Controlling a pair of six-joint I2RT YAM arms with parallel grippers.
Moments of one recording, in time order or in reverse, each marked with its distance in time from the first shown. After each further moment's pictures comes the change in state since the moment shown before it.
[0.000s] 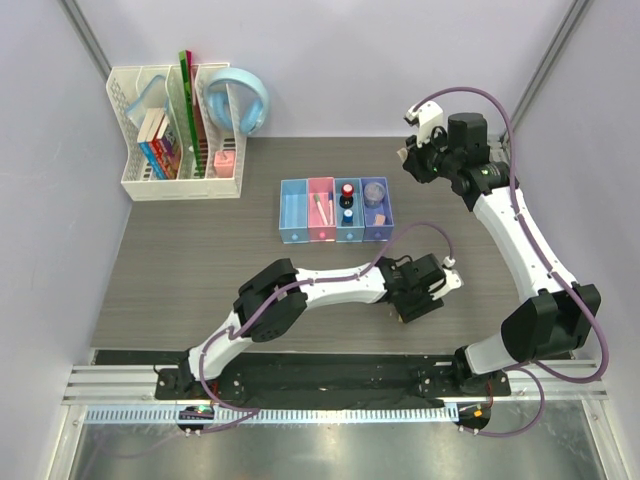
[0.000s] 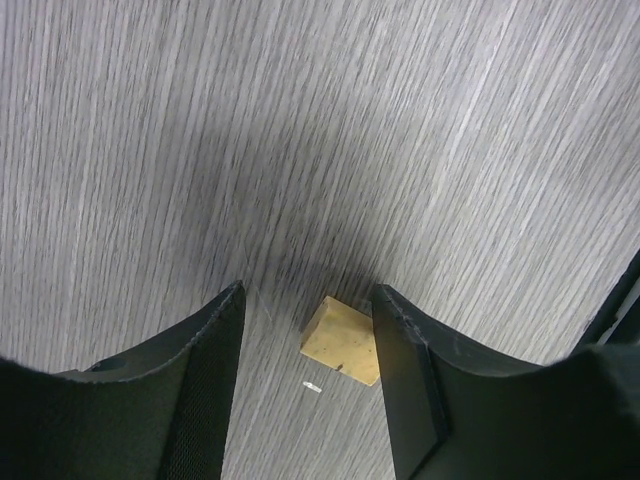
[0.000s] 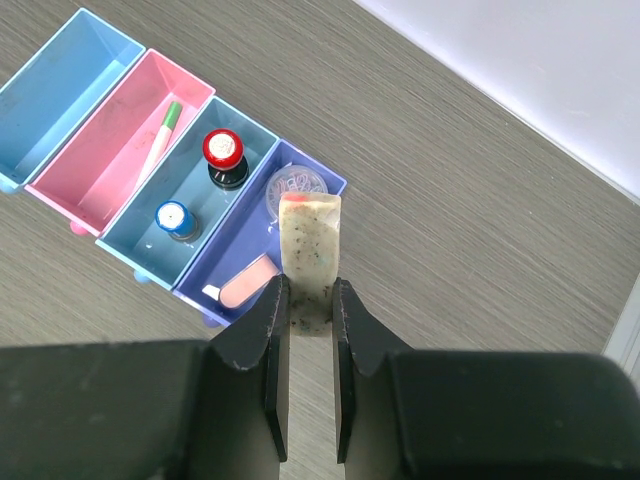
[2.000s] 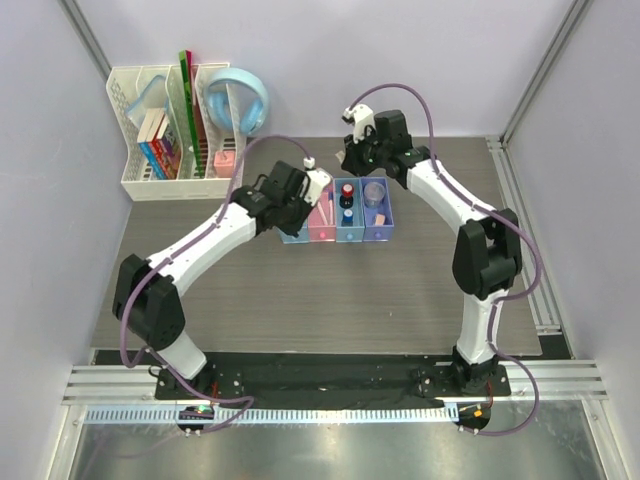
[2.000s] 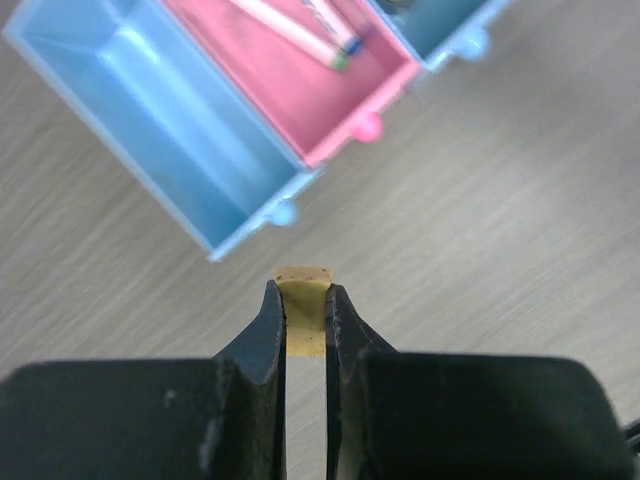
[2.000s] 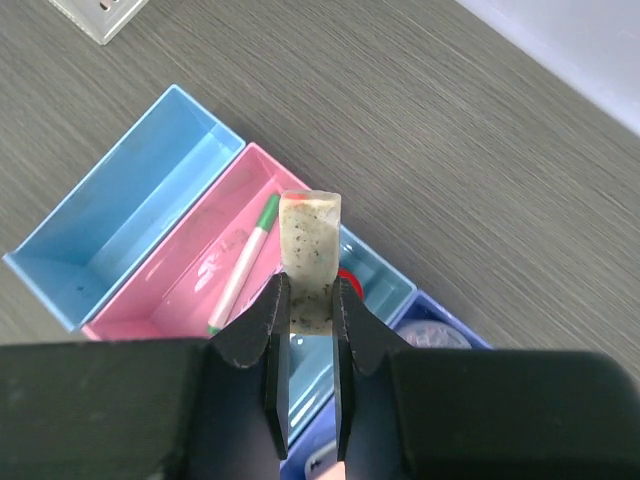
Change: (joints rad) left arm 0.574 -0.654 -0.422 -0.145 -0.031 0.112; right arm 0.177 0.462 0.224 0.198 -0.052 0.146
